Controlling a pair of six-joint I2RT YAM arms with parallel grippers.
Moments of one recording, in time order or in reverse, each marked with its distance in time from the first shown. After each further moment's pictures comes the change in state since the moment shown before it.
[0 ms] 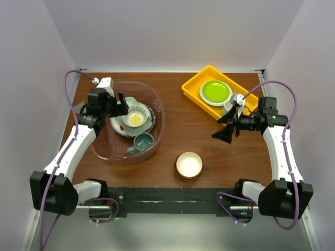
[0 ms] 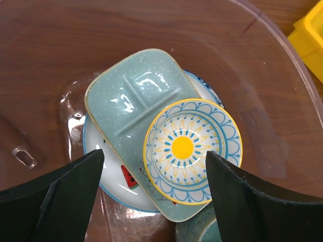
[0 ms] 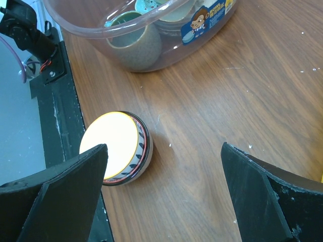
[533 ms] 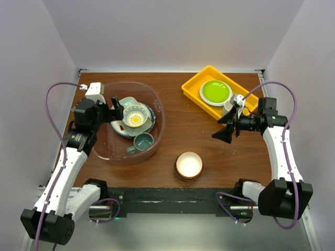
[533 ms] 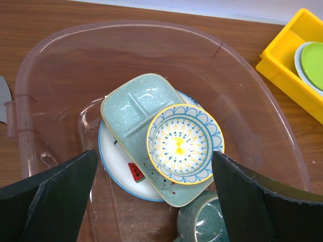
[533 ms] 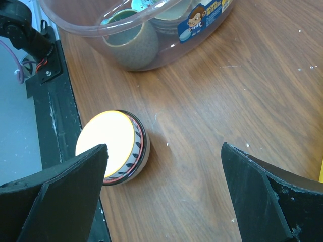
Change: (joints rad) left arm 0.002 -0.304 -0.087 0.000 -0.011 0.042; right arm -0.005 0.000 -0.016 0.020 0.005 0.001
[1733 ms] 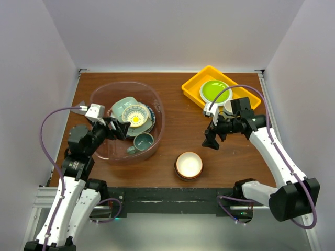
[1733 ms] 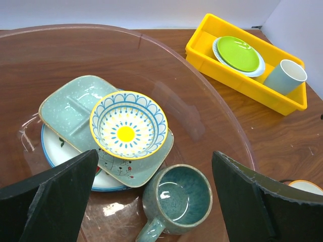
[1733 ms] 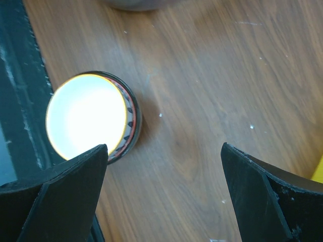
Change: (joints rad) left arm 0.003 -0.365 -0.270 0.108 0.280 -0.008; right arm 0.371 -0.009 -0.005 0.066 0.440 0.075
